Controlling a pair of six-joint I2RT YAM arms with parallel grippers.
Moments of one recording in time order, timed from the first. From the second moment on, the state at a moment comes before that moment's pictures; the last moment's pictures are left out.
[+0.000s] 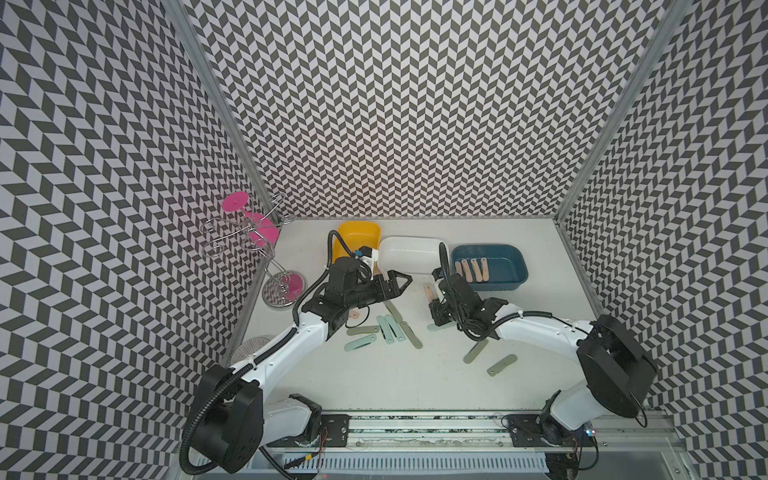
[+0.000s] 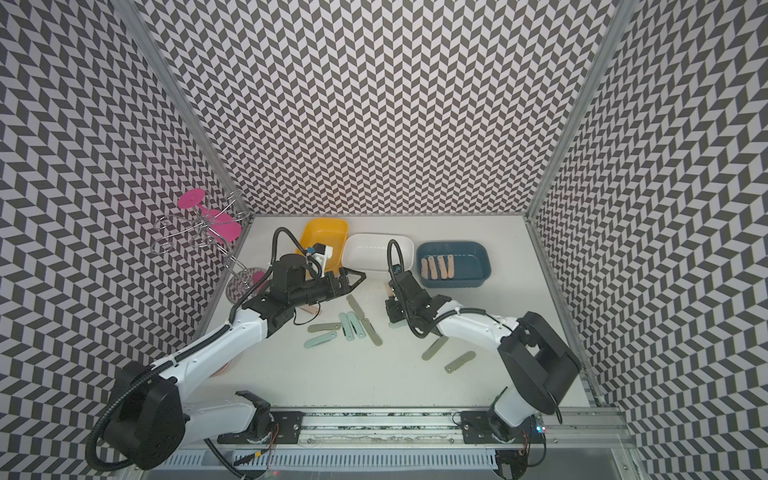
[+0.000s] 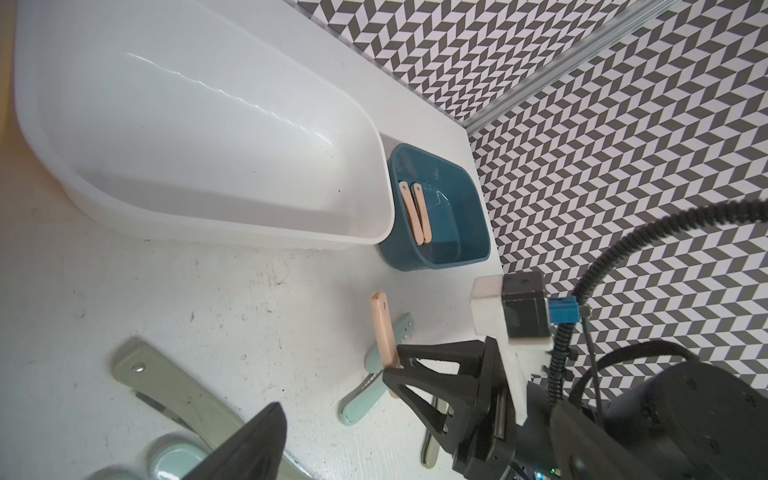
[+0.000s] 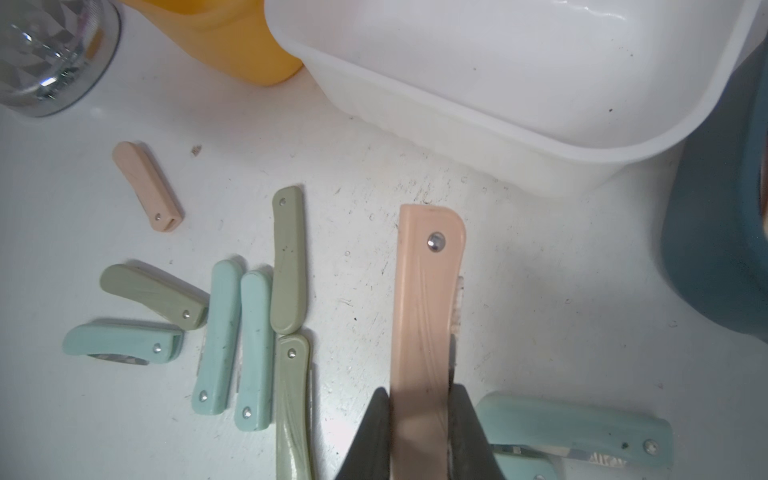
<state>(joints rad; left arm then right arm) -0.44 1.25 0.79 0.02 0.48 -0.74 0.76 1.55 0.90 -0.16 0.10 0.34</state>
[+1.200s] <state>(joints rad) -0.52 1.76 1.28 0.03 0.60 -0.70 0.11 1.69 1.09 -0.18 0.08 0.16</state>
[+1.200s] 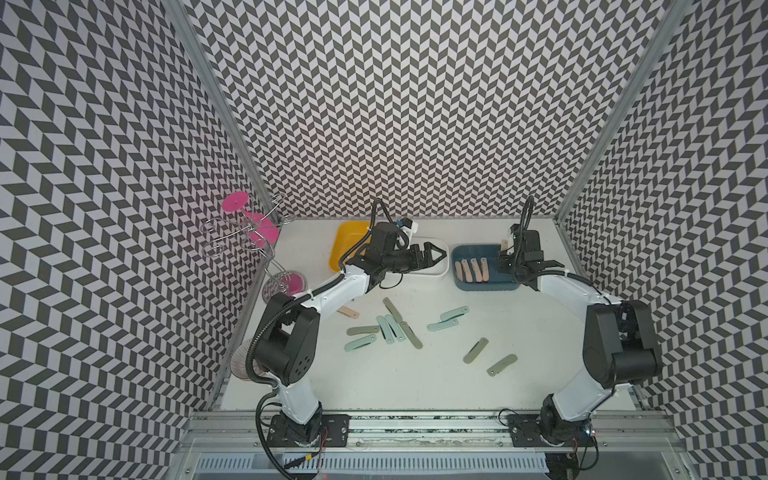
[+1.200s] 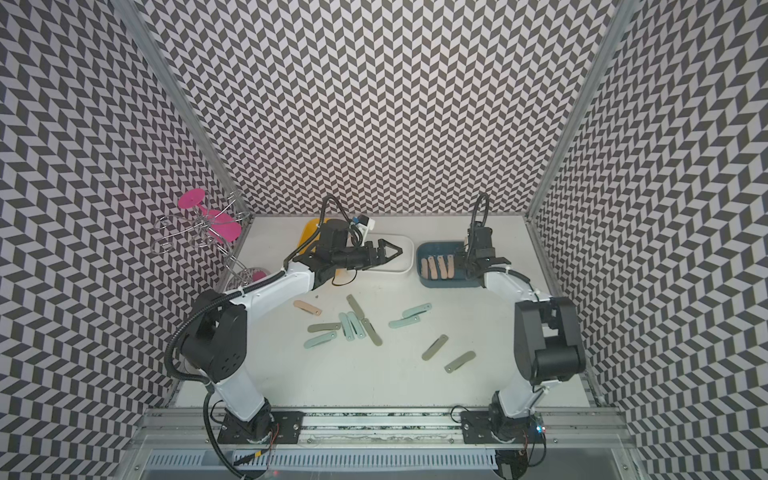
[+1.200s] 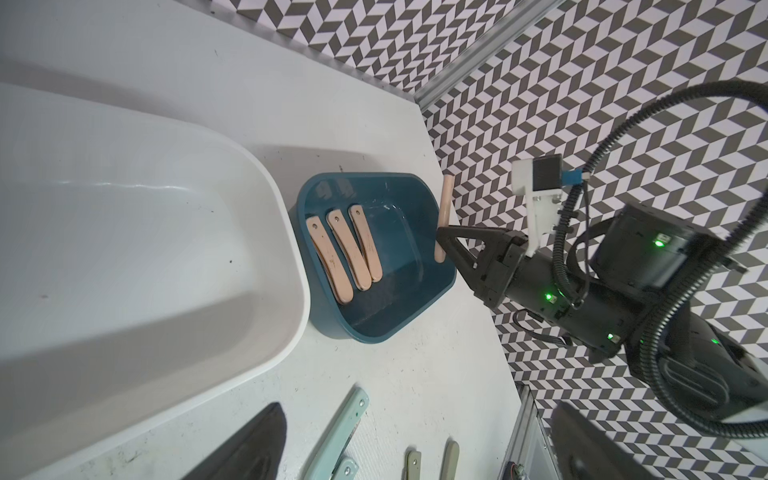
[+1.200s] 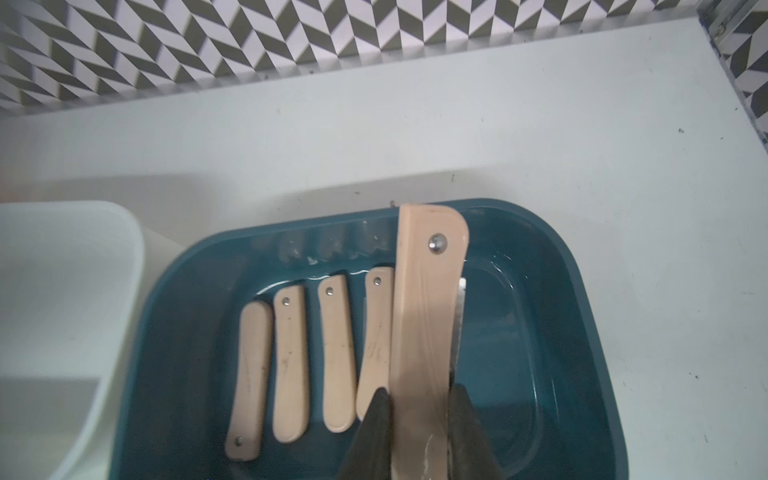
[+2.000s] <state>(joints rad) -0.51 1.76 1.27 0.08 0.63 -0.72 0.09 1.91 1.20 -0.20 0.04 0.13</state>
